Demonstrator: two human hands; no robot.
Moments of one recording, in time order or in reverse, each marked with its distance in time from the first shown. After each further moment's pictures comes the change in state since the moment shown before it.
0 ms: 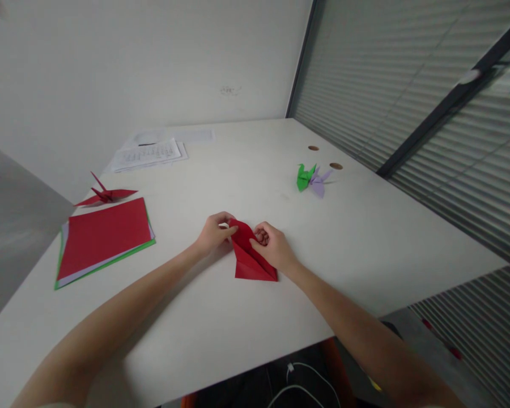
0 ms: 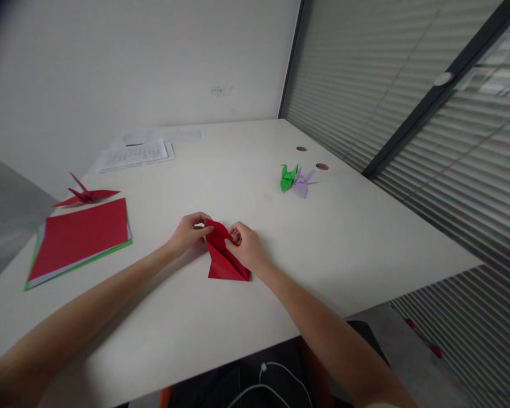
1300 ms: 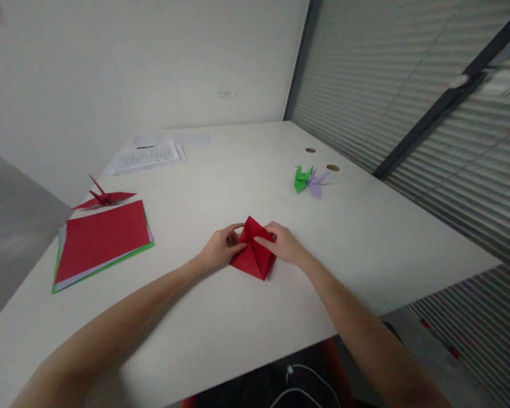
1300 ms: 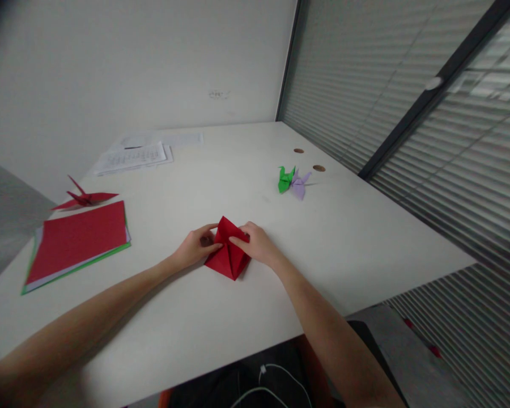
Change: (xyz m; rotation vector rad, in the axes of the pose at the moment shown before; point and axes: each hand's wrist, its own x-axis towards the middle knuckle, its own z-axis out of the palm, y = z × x) left_hand -0.010 -0.026 0.007 0.376 -0.197 0.259; right_hand 0.012 0.015 -0.032 -0.156 -0.154 -0.034
